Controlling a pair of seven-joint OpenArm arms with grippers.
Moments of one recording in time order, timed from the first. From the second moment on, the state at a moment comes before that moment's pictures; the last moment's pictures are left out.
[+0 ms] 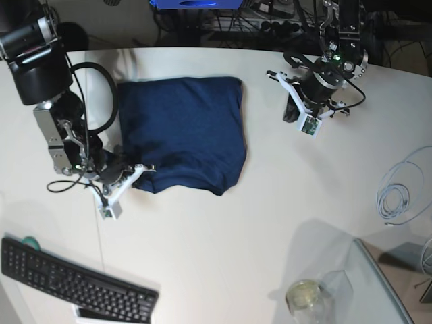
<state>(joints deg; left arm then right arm) 21.3 -7.9 -8.0 91.7 2.7 -27.4 23.9 14.7 14.2 -21.0 56.6 35.1 7.5 -32.4</state>
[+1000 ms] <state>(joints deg) 11.0 -3.9 -6.0 91.2 2.5 -27.8 23.7 -3.1 21.1 -4.3 87.0 35.0 7.4 -36.7</state>
